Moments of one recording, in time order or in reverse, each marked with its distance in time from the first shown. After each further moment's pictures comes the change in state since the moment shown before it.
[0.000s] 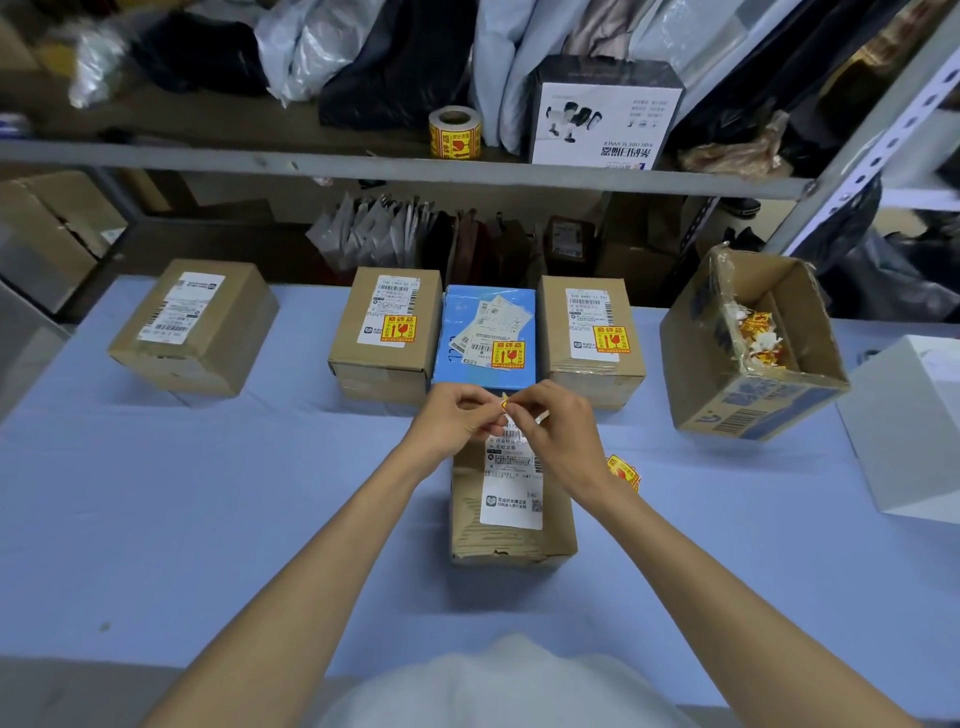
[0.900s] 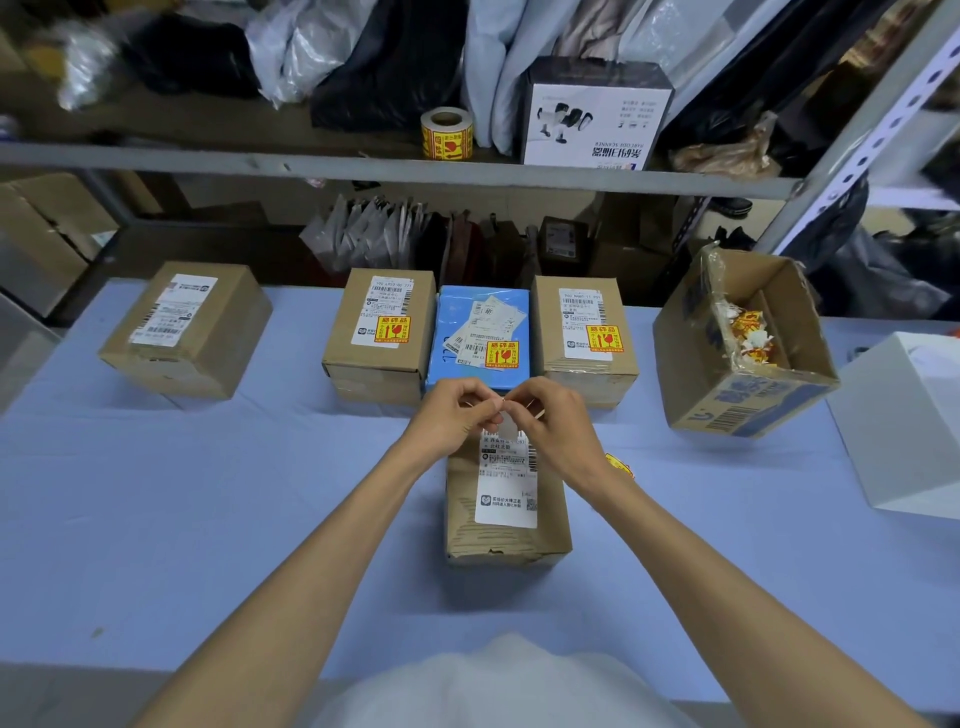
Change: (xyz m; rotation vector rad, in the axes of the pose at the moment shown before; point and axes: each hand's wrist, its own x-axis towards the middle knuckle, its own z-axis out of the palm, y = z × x) left_hand 0.010 -0.007 0.001 0.130 -0.030 0.103; right_hand 0.005 -0.001 -0.008 0.054 -0.104 0.089
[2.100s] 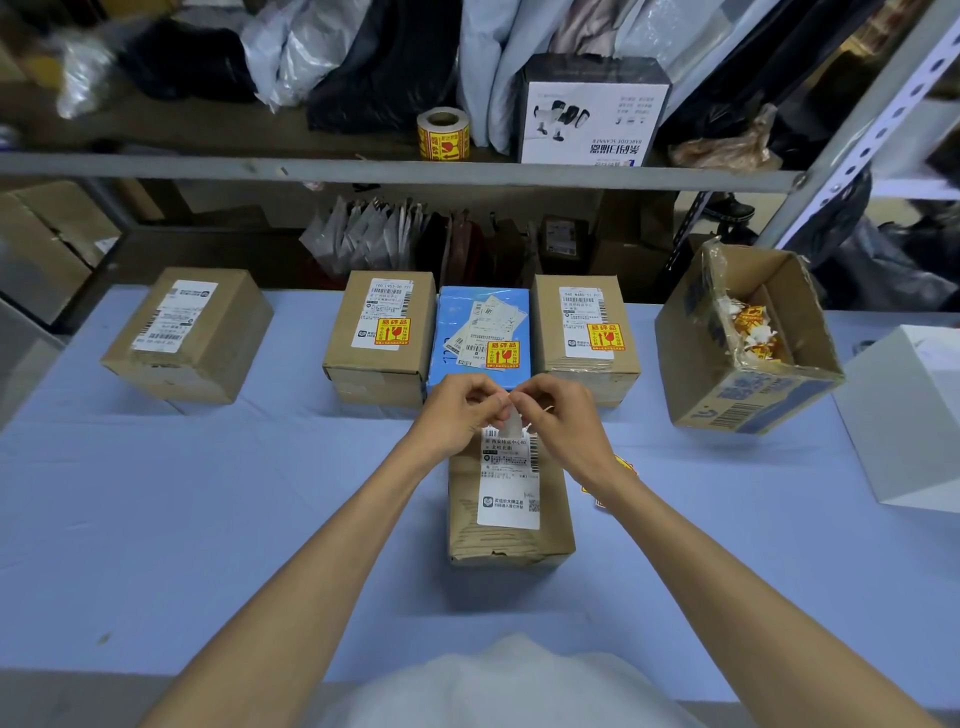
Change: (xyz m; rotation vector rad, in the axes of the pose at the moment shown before) left_hand 0.006 0.005 0.003 0.005 -0.036 0.050; right_hand 0.002 0.001 -0.006 0.156 0.030 0.055
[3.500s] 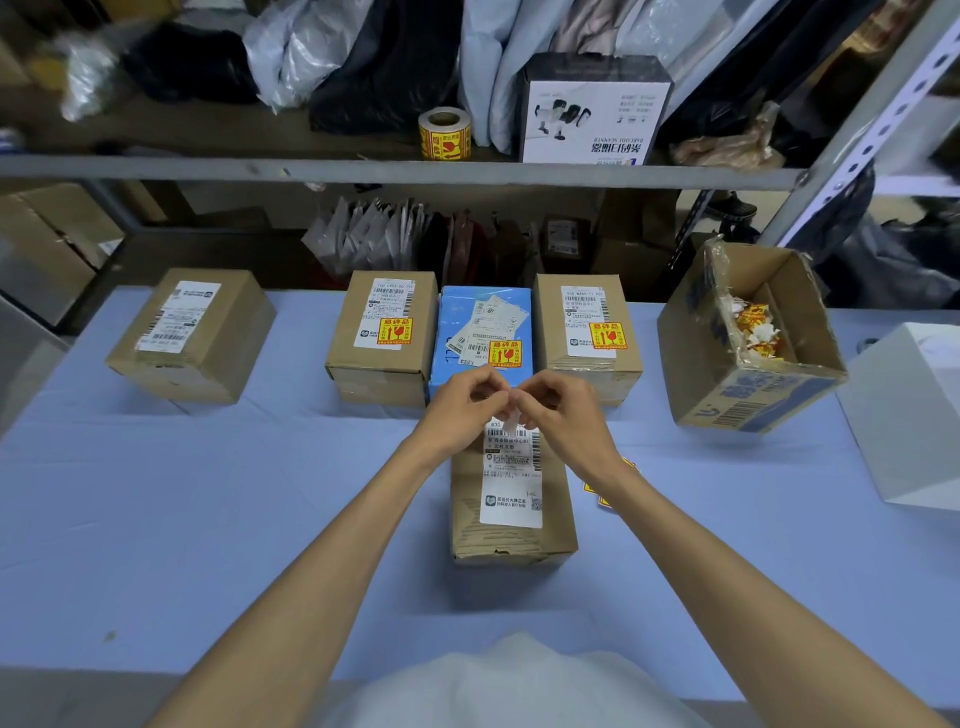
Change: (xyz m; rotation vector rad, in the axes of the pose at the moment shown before) left_hand -0.003 0.005 0.003 0.053 0.024 0.036; right_hand -0.002 -0.005 -0.002 0.109 -0.012 0.032
